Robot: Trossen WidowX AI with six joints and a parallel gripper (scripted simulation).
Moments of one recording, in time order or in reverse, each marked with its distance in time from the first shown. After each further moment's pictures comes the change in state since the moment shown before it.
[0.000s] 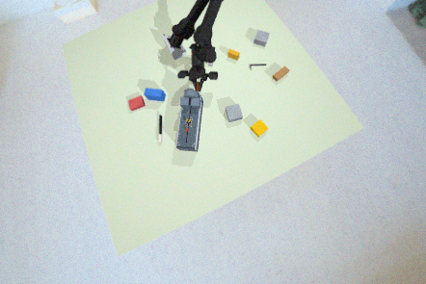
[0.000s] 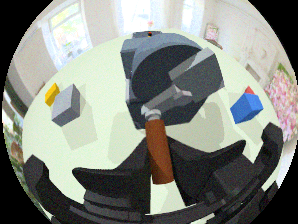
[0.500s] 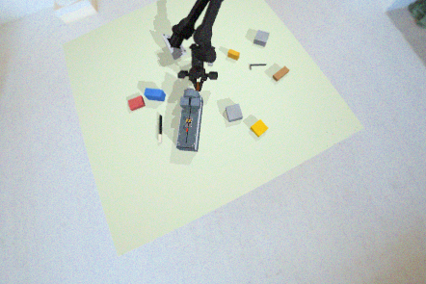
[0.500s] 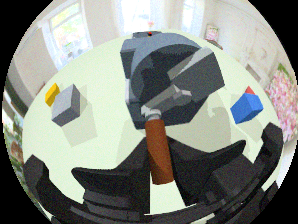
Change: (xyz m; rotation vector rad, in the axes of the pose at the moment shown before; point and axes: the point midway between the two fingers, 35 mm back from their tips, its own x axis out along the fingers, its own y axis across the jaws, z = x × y) arm 0.001 -0.001 -0.001 0.000 -0.004 0.002
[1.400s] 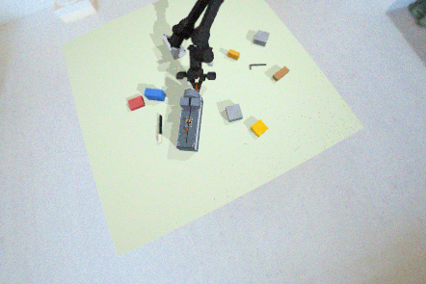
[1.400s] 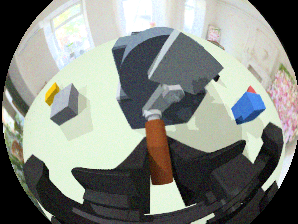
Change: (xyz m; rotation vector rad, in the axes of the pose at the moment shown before) arm 0.005 -0.009 -0.005 0.001 -0.008 0.018
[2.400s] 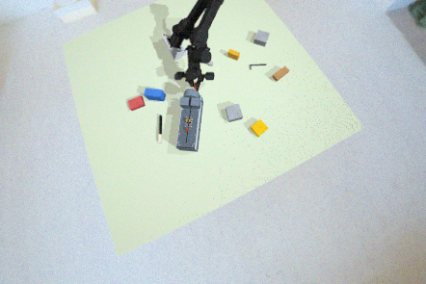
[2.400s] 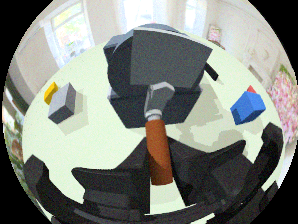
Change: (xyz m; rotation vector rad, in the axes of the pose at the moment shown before) arm 0.002 -0.008 -0.002 -0.006 0.007 0.004
